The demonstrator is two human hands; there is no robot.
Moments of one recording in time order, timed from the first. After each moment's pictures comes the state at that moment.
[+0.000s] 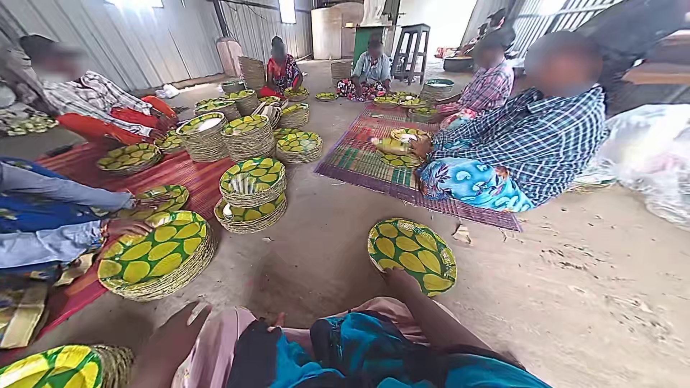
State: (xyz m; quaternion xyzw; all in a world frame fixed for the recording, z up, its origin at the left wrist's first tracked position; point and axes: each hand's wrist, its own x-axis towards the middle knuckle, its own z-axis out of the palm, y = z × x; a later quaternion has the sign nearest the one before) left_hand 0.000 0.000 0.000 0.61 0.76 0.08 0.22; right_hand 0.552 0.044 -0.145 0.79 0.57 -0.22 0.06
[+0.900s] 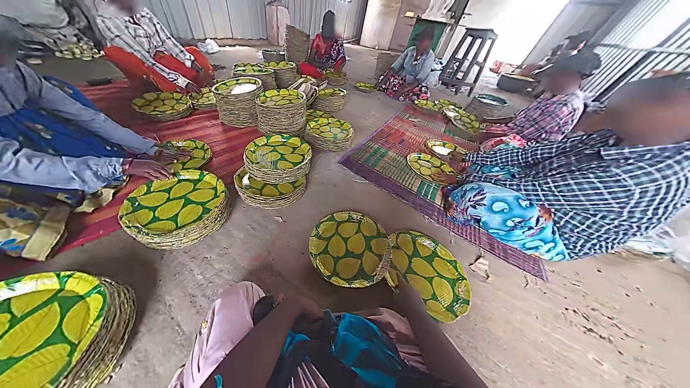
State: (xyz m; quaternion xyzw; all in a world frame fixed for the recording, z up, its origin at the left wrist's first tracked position) left_hand 0.225 0.063 -0.101 0.74 0.40 -0.34 0.41; right_hand 0.544 0.048 -0.134 0.82 0.52 -0.24 0.02
